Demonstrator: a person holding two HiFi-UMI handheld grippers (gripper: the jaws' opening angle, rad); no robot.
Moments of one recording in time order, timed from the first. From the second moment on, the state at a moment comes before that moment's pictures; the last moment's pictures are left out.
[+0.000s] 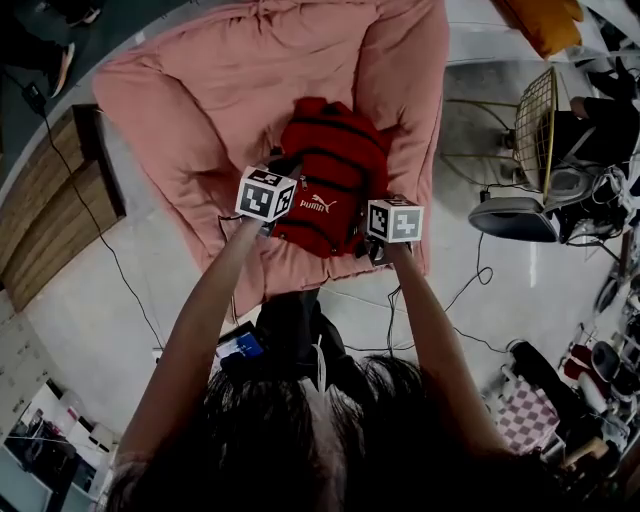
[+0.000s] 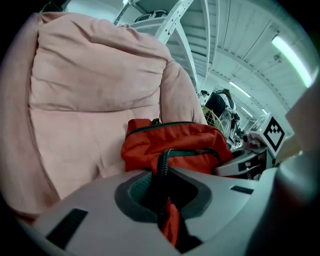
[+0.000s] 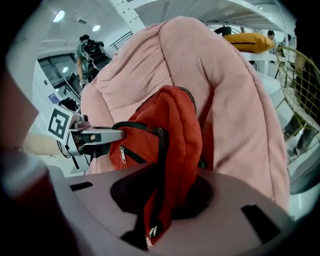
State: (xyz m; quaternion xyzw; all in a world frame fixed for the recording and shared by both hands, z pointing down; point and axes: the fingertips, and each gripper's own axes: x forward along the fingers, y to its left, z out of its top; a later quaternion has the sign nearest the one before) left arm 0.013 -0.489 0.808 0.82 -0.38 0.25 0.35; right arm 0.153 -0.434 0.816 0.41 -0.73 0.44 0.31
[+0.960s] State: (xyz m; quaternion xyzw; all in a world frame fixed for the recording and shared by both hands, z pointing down) left arm -0.004 -0.406 0.682 0.85 -0.40 0.17 0.30; right arm 0.170 -0.351 0.660 0.46 -0.79 0.39 0.12
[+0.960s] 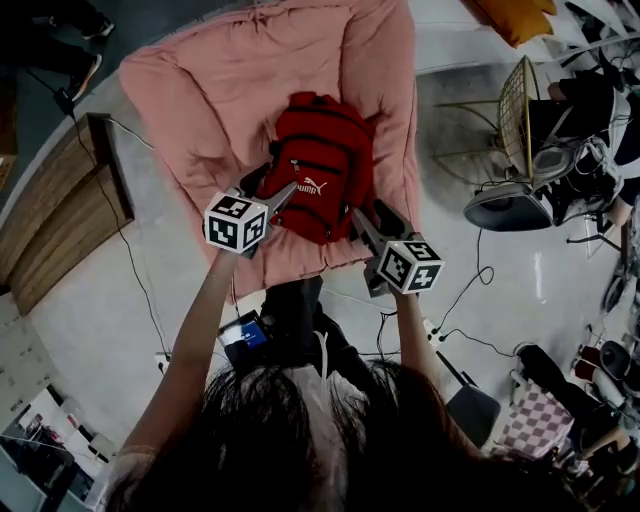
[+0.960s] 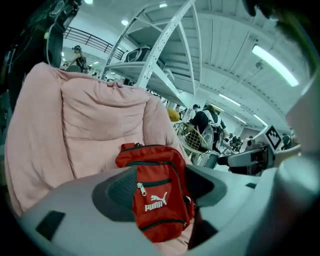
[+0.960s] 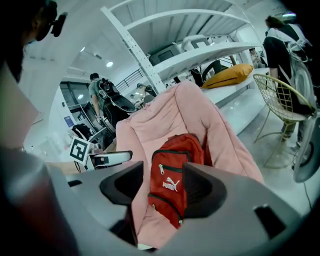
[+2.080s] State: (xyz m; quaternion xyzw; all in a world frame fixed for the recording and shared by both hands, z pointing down) left arm 0.035 -0.117 0.470 0.90 -0.38 0.06 0.20; right arm 0.134 -0.082 0.501 0.41 -0.87 0.29 0.04
